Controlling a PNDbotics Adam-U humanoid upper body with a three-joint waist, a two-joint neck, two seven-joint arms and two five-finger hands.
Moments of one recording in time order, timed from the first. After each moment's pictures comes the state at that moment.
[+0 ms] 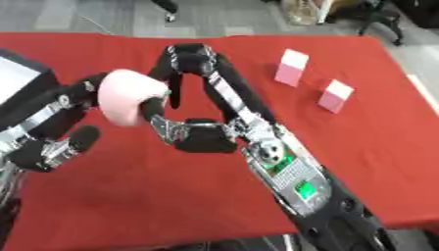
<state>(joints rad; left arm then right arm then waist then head) -0.45 0.24 -0.25 -1.75 0.00 -0.31 -0.61 -0.46 -0.24 0.48 -1.94 0.23 -0.22 -0.05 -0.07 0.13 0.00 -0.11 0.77</state>
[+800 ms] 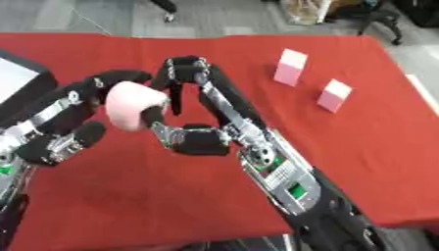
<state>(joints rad) -0.47 0.22 -0.28 -1.74 0.01 -0.30 -0.65 -0.46 -0.24 0.49 -1.85 0.29 -0.25 -0.07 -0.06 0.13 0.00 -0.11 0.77</state>
